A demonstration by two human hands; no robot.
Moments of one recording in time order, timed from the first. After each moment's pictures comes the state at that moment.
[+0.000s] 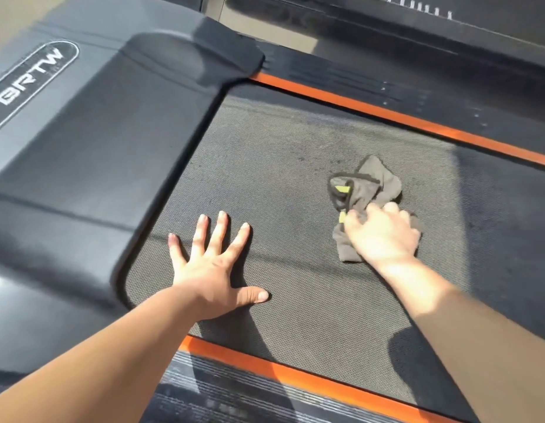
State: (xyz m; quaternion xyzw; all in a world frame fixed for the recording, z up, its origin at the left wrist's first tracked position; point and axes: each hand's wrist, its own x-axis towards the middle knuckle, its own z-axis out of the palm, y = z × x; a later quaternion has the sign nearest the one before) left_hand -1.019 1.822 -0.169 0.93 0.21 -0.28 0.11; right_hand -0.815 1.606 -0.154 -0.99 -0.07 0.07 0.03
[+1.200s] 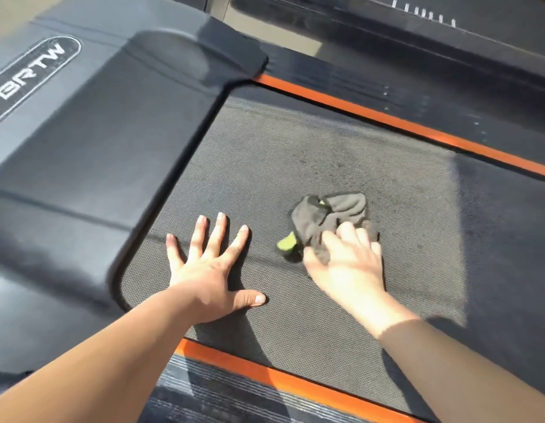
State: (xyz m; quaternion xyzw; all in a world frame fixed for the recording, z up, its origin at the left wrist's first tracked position) left_hand -1.020 1.823 -0.167 0.93 0.21 -0.28 0.11; right_hand -0.878 1.615 -0.159 -0.97 -0.25 0.04 0.03
